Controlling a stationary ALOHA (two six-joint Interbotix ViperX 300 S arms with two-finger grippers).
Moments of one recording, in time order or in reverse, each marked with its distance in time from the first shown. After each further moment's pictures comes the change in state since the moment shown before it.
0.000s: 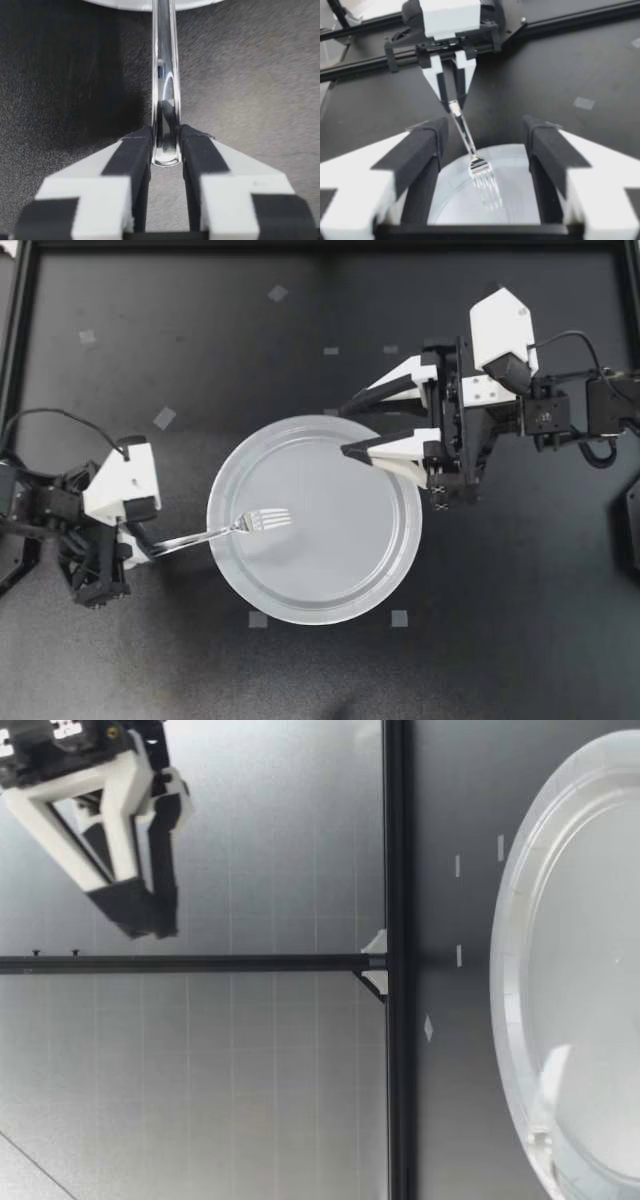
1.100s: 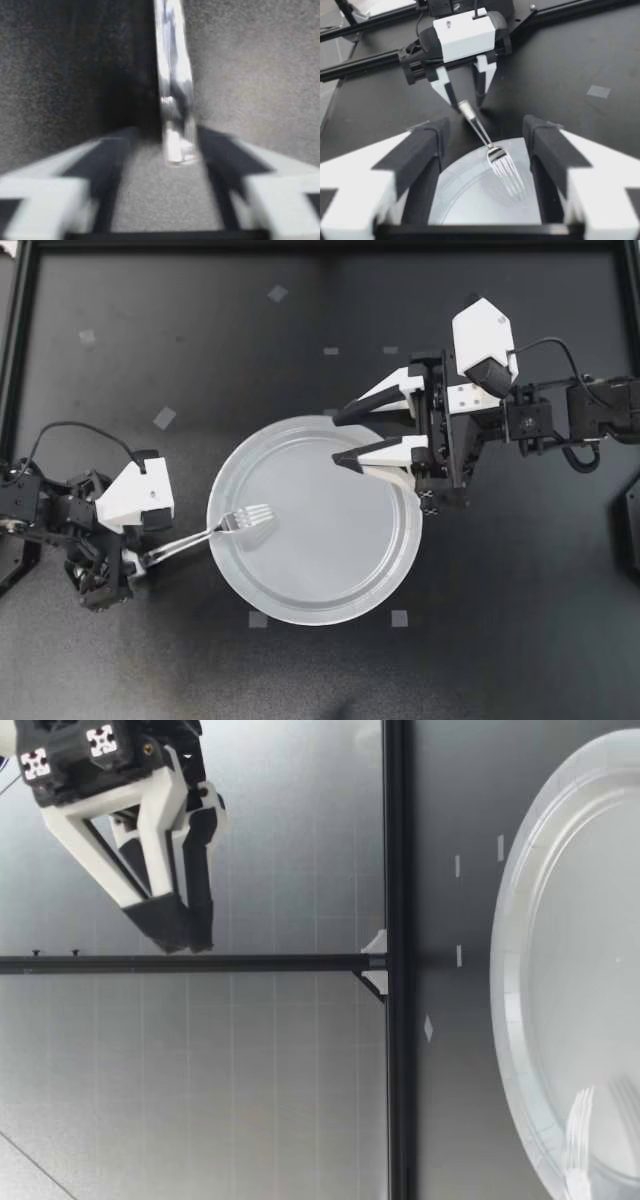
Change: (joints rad) left arm 0.000 0.110 0.008 -0.023 0.012 0.003; right arm 0.000 0.060 0.003 0.032 -0.060 0.000
